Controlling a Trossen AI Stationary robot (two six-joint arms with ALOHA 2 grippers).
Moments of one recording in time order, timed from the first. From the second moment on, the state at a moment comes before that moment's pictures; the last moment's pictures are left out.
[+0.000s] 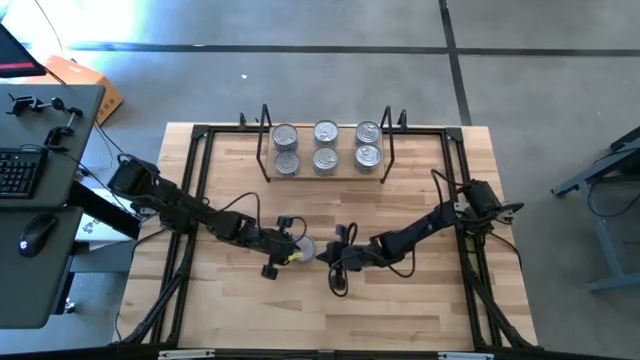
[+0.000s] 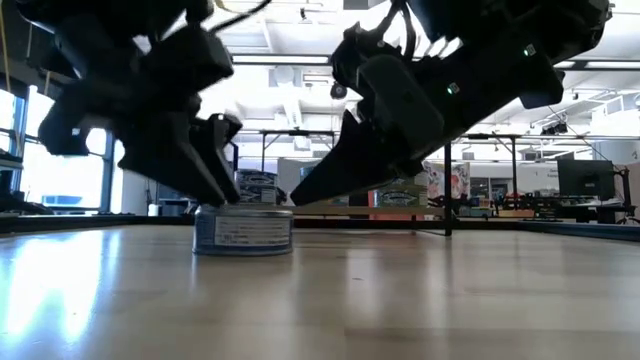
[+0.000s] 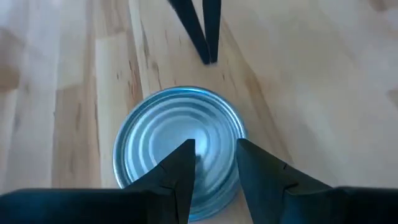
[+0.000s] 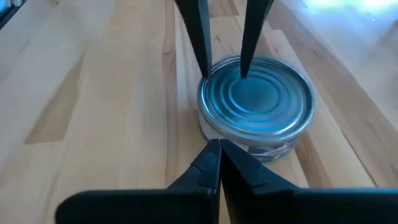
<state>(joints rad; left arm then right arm) -0.31 1.56 0.65 0.13 -0.16 0.08 0.34 1.97 0.96 0.42 0.34 0.26</state>
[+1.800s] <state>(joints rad) -0.39 1.65 0.69 0.24 -0.23 0.26 0.34 1.87 0.93 0.16 0.37 0.29</state>
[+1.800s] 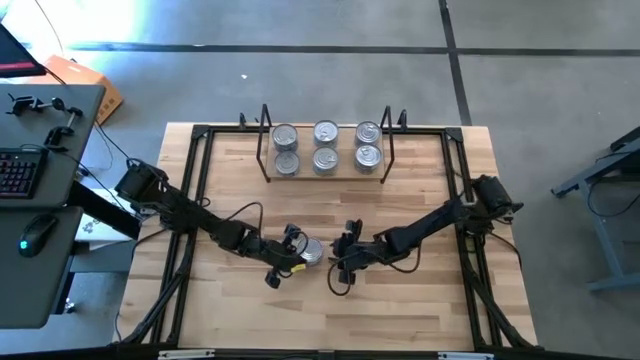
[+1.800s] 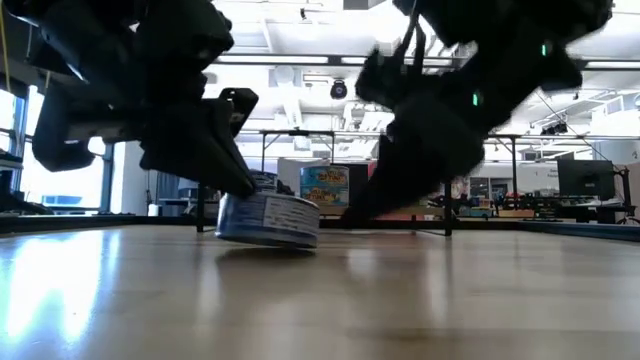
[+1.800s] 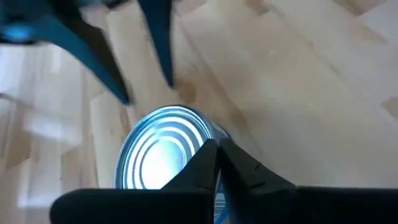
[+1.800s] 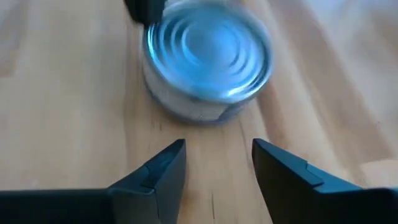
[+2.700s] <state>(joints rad) -0.39 1.43 0.67 -0.08 -0.32 -0.06 0.29 1.97 0.94 0.27 0.28 0.31</state>
